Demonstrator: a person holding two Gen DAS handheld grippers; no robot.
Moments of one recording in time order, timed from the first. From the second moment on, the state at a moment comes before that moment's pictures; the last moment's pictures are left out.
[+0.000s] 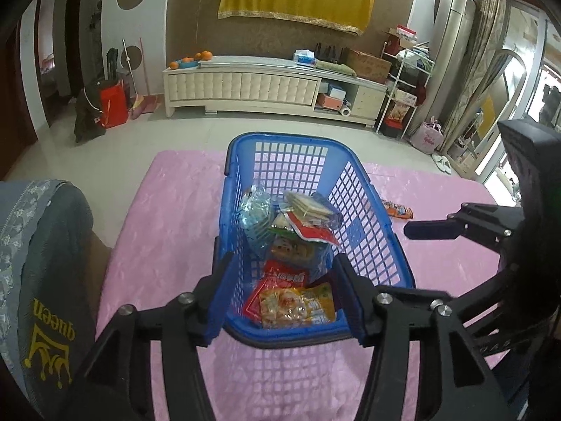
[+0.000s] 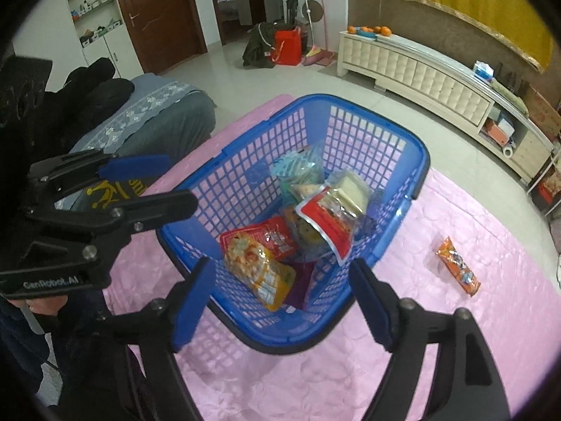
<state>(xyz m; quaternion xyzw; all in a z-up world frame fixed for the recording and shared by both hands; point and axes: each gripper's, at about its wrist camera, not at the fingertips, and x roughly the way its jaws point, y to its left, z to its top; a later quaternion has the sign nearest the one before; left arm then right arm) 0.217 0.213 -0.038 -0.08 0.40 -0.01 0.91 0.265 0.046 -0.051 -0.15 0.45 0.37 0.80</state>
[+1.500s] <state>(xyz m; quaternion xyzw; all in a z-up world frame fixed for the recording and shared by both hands) 0.343 0.173 -0.037 -0.05 0.49 0.02 0.87 0.403 -0.089 -0.053 -0.09 0.47 0.31 0.82</state>
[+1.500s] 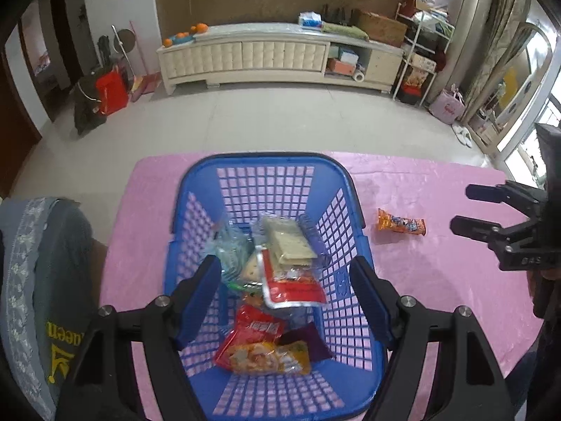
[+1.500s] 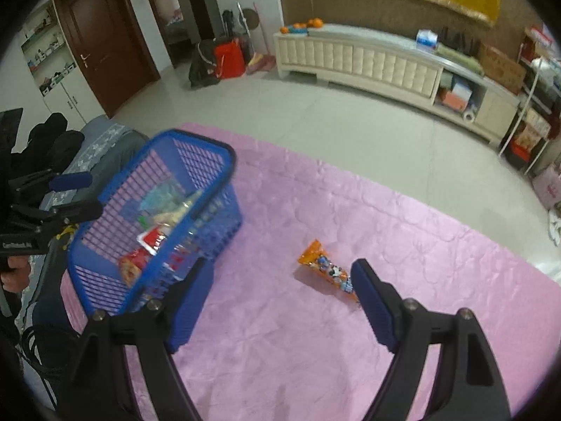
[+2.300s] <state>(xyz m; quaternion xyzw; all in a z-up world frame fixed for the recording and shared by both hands) 0.392 0.177 -0.108 -0.04 0.55 0.05 0.83 0.462 -0.086 -0.178 -0.15 0.51 0.35 0.77</state>
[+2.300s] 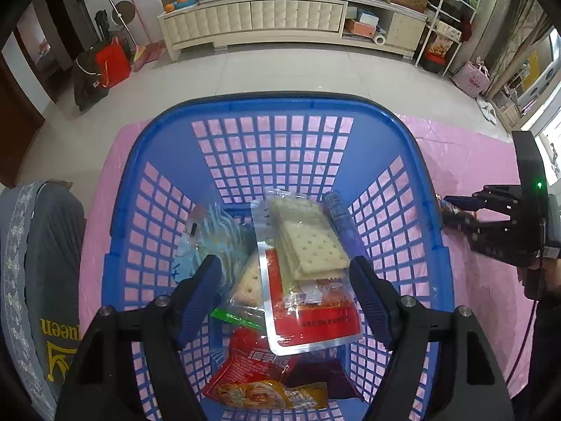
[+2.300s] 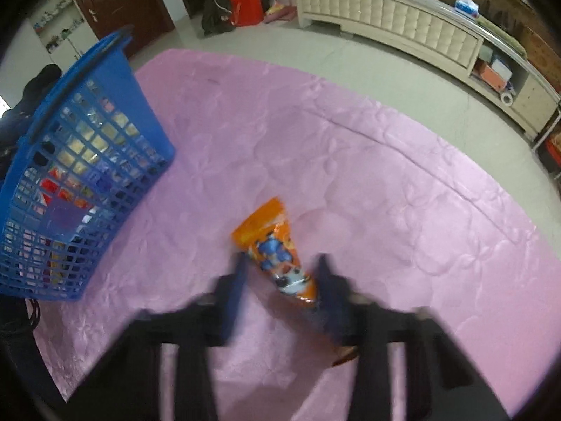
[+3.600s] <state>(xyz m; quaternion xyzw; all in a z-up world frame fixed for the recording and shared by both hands) 0.221 0.188 0.023 -0.03 0.41 0.01 0.91 0.275 -0.031 0.027 -0.15 0.37 0.42 0.82</state>
